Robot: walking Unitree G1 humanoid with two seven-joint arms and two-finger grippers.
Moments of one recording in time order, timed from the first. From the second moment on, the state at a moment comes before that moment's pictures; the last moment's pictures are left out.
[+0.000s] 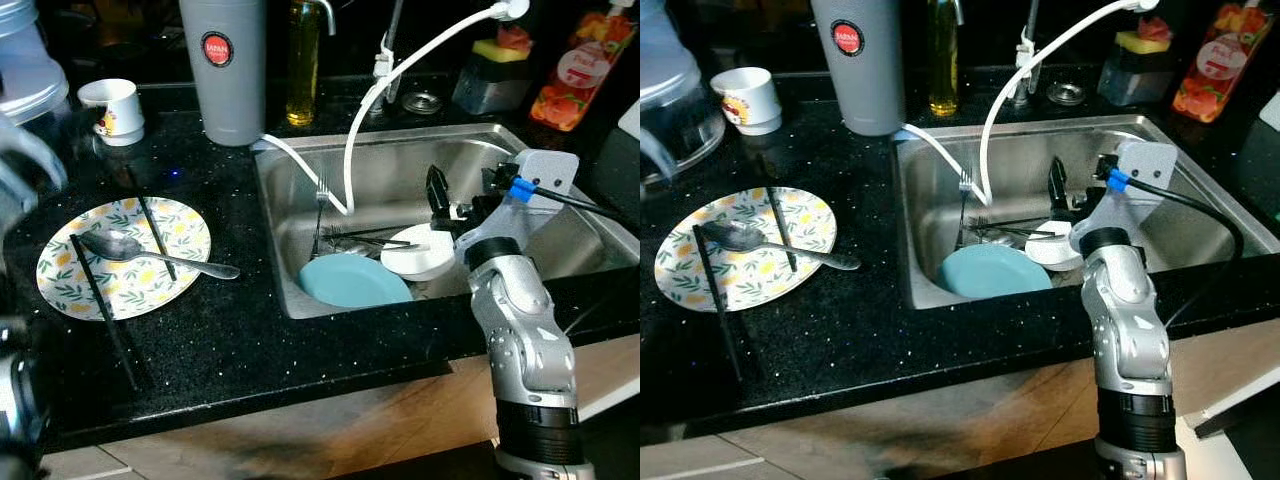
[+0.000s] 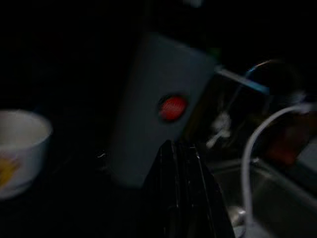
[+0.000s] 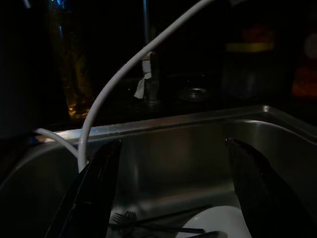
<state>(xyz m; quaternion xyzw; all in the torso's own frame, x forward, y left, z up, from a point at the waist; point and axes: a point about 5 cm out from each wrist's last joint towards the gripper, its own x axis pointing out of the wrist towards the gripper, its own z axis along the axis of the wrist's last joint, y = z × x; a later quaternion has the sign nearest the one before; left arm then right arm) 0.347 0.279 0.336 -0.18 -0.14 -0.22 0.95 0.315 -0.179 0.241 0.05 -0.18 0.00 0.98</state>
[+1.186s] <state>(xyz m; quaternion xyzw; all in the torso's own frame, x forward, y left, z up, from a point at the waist) 0.376 0.253 0.304 0.08 0.02 -0.16 0.98 0.304 -0.195 0.236 0.04 -0.17 -0.04 0.98</state>
